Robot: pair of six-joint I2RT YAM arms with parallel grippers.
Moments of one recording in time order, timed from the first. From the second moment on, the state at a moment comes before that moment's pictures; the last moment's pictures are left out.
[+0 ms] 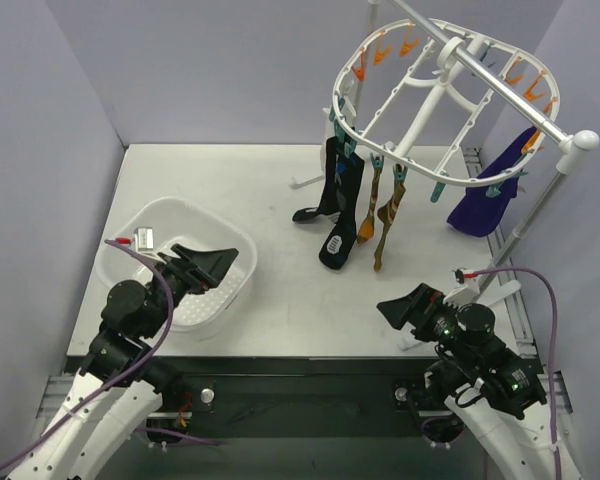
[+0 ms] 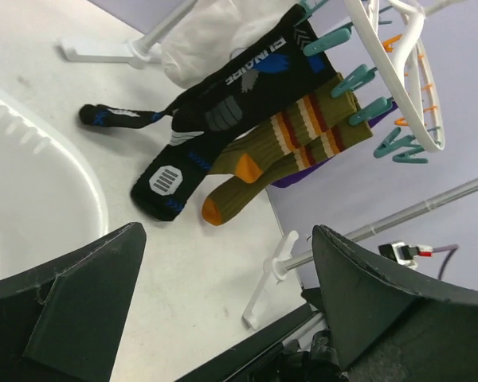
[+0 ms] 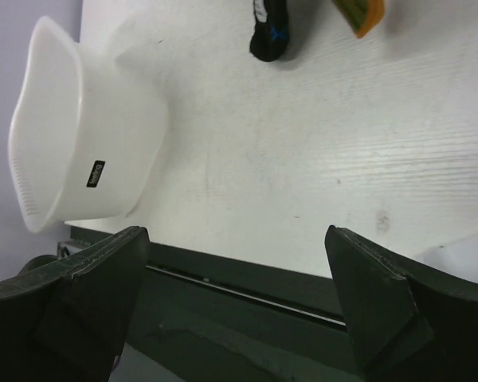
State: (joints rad) left arm -0.52 0.38 0.56 -0.13 0.00 -0.94; right arm 0.49 0.16 0.50 -0.76 -0.06 0.82
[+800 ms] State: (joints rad) left arm -1.10 1.17 0.95 0.08 0.02 -0.53; right arm 0.49 0.44 1.05 -1.15 0.13 0.59
